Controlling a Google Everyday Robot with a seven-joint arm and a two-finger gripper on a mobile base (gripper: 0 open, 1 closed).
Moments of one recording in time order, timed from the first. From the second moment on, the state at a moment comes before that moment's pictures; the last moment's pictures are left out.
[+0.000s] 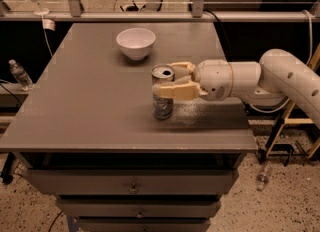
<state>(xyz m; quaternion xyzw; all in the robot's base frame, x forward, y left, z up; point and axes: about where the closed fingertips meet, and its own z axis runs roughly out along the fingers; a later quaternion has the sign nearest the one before) 0.519 -0.005 0.912 -0.51 0.50 0.50 0.50</state>
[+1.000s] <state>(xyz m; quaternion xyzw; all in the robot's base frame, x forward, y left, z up) 0.516 0.002 0.914 -0.51 0.49 0.50 0.49</state>
